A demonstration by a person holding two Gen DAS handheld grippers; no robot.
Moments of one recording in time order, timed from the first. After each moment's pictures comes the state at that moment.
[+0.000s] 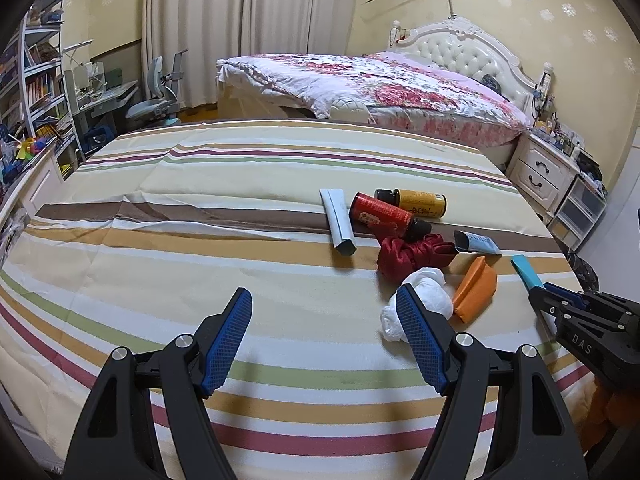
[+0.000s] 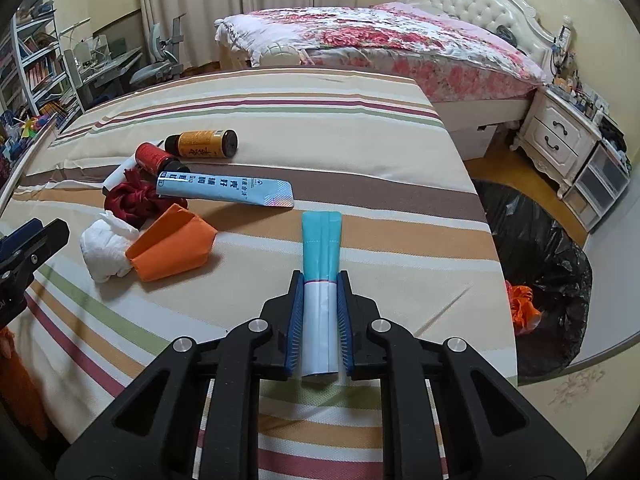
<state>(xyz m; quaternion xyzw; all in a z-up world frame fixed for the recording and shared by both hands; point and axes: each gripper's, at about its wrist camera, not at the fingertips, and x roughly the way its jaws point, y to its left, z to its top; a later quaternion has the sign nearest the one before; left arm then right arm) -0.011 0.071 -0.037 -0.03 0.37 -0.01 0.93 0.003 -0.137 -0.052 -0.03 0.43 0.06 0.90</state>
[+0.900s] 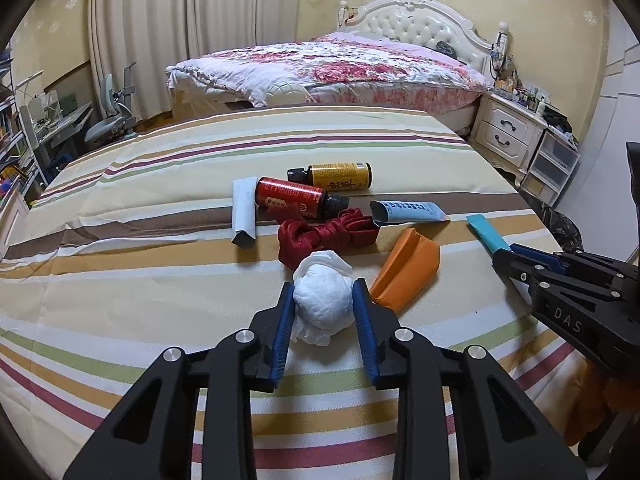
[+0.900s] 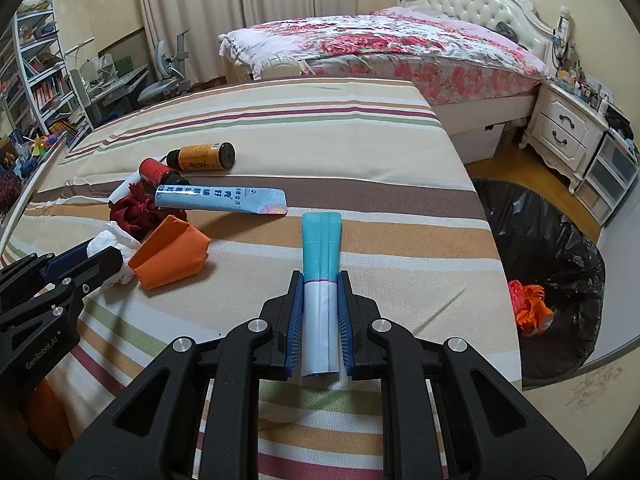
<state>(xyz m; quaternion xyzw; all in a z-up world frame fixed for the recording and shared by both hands) -0.002 0.017 -0.050 0.02 0.39 -0.08 0.92 0.002 -0.150 -0.054 0.00 0.42 0.08 0.91</state>
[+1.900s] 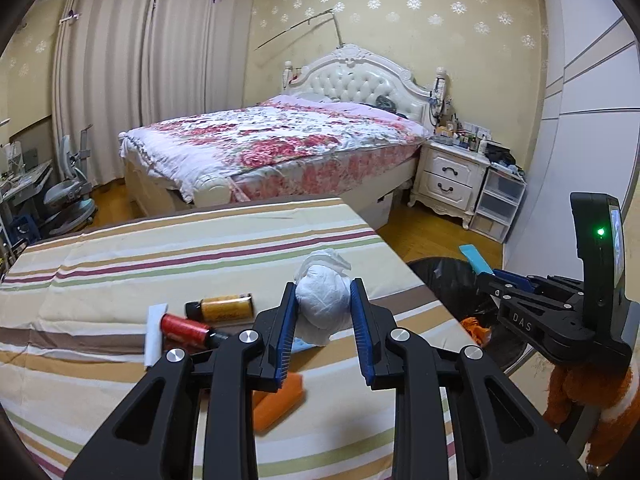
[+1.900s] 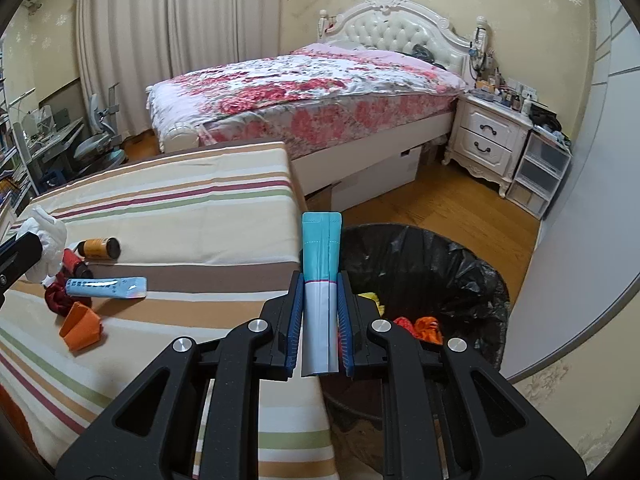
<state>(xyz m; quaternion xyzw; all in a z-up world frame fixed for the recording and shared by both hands) 0.015 -0.061 0.018 0.02 0.27 -0.19 0.94 0.008 -0.260 -0.011 0.02 0.35 -0.07 0.94</state>
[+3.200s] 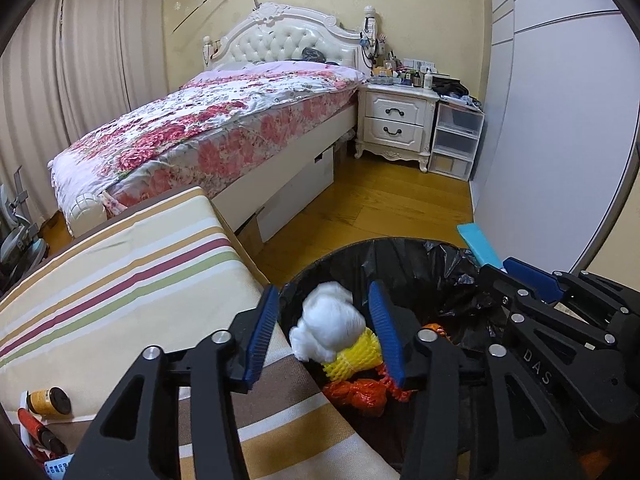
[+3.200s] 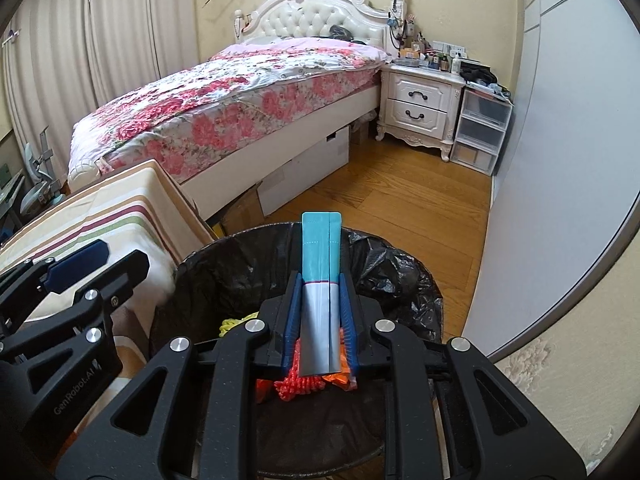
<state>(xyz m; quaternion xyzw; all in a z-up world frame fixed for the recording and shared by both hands) 0.098 -0.233 -0.037 0.11 0.32 -0.27 0.90 0.033 -0.365 -0.049 0.09 0.35 -0.18 0.92</state>
